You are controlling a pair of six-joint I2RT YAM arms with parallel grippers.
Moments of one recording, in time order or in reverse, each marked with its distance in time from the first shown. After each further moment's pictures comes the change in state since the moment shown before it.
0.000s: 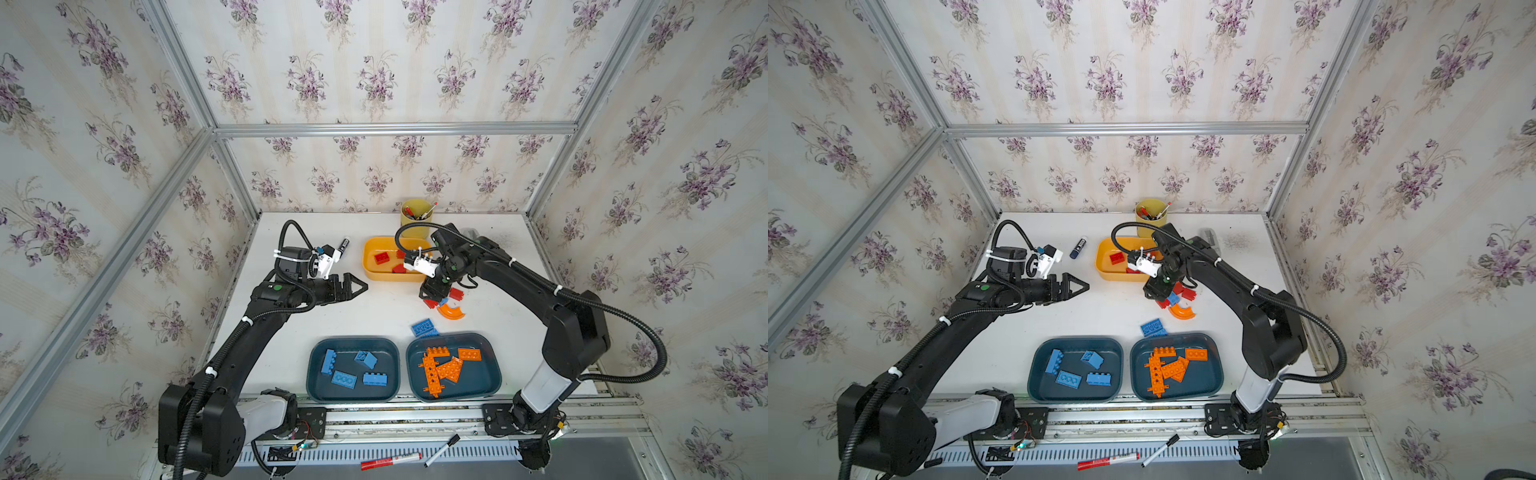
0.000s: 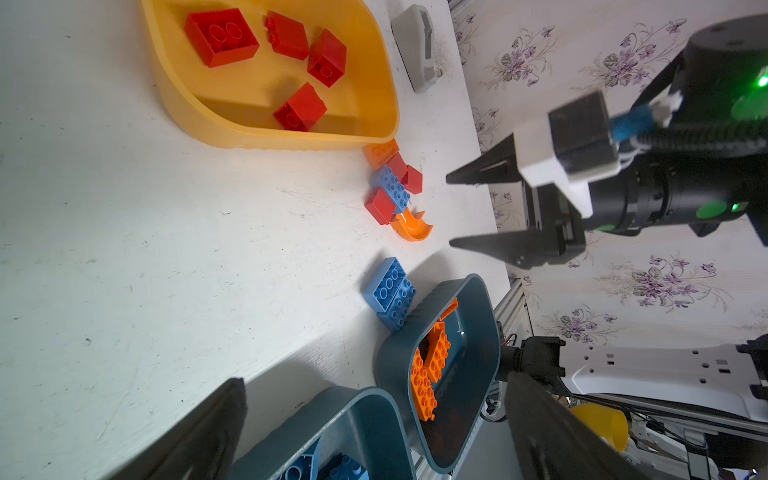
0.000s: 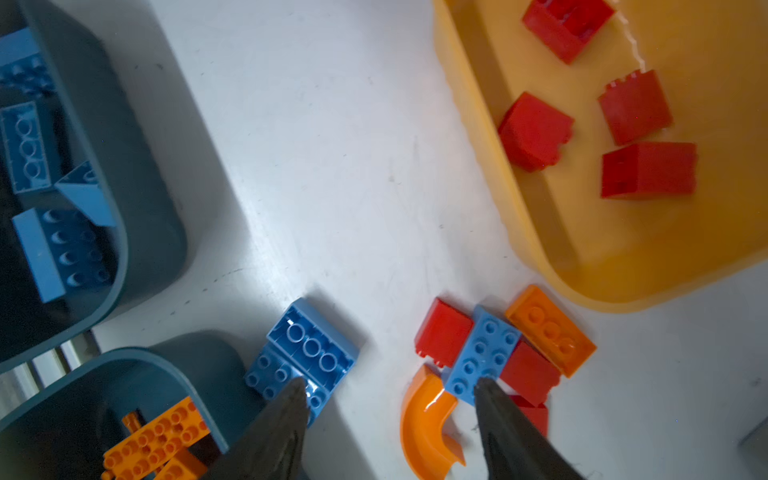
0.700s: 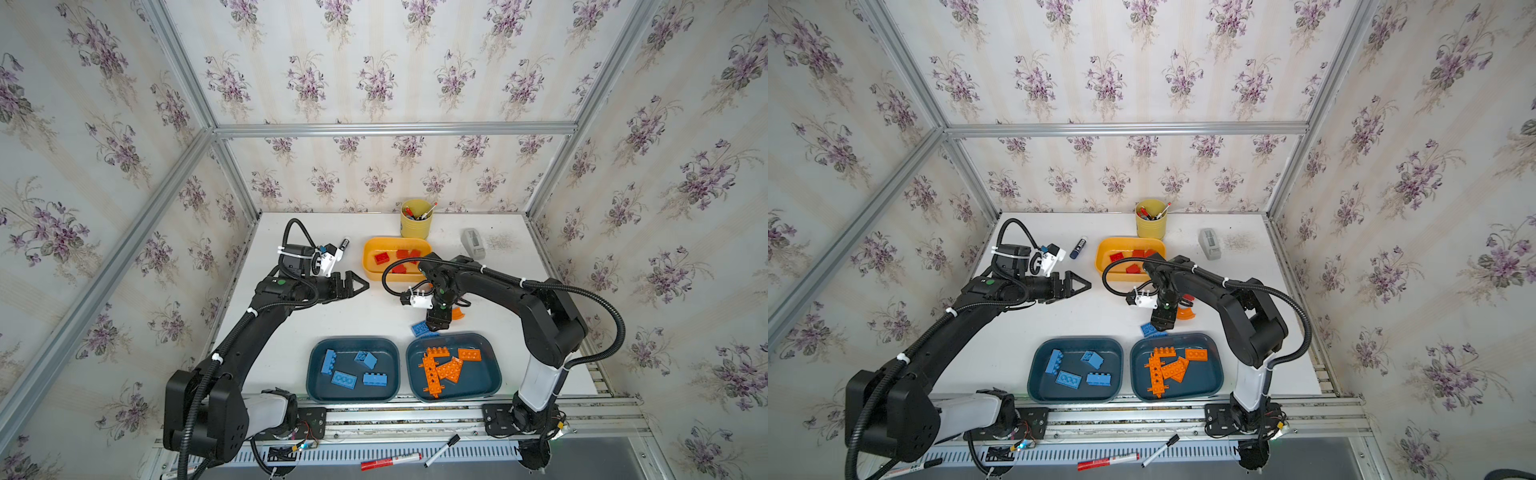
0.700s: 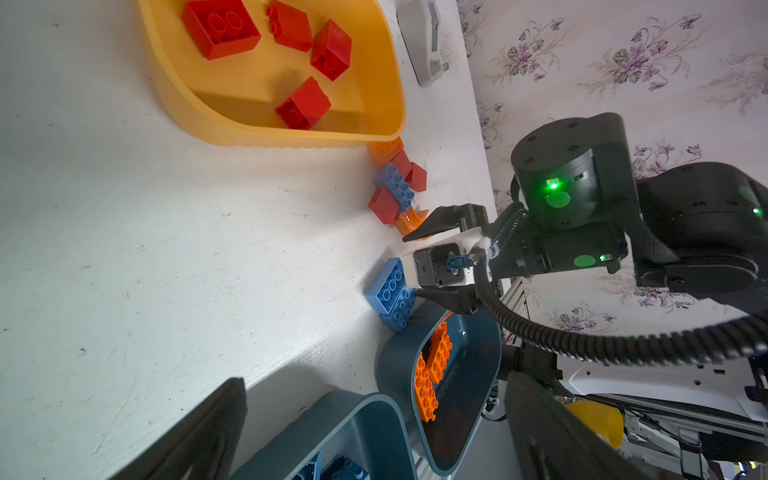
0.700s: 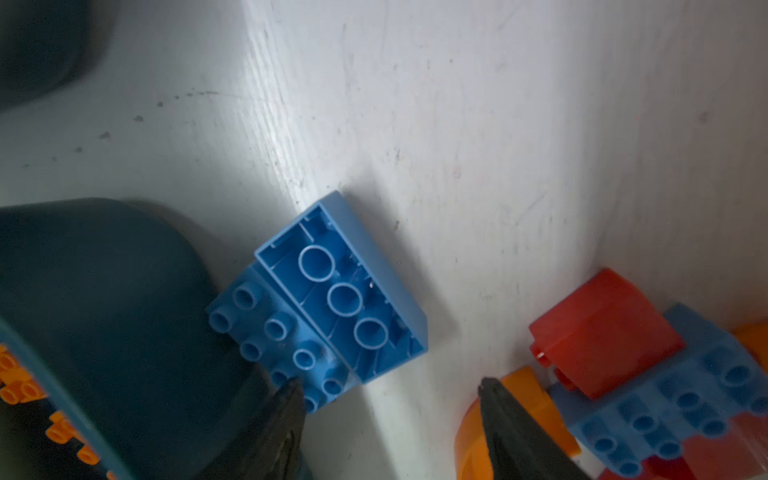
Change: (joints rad) left arm 0.000 0.063 0.025 0.003 0.009 0.010; right arm 0.074 0.153 -0.116 -0.055 0.113 -0.235
